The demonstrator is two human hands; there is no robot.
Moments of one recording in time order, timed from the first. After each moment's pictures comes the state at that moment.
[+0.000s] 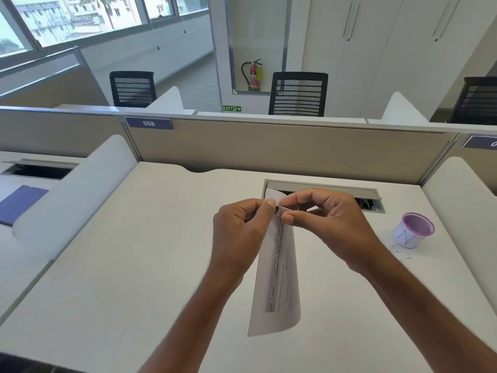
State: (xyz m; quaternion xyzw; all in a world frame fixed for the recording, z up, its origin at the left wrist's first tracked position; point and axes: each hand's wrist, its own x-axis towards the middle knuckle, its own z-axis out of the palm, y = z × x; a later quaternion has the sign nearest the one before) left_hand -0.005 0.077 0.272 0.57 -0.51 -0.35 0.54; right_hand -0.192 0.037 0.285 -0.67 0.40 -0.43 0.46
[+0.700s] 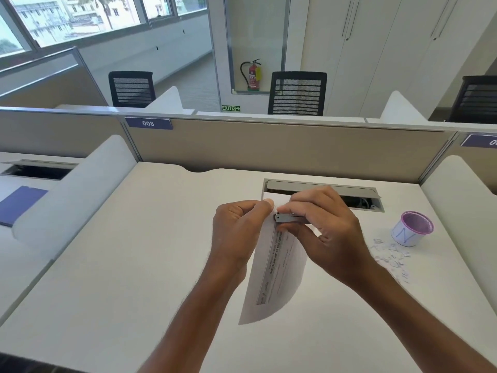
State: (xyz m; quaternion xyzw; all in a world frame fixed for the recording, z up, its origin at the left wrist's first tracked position) left_hand -0.007 0.078 0.283 0.58 -0.46 -0.42 0.53; right_hand -0.189 0.046 0.267 -0.83 0.32 -0.46 0.00
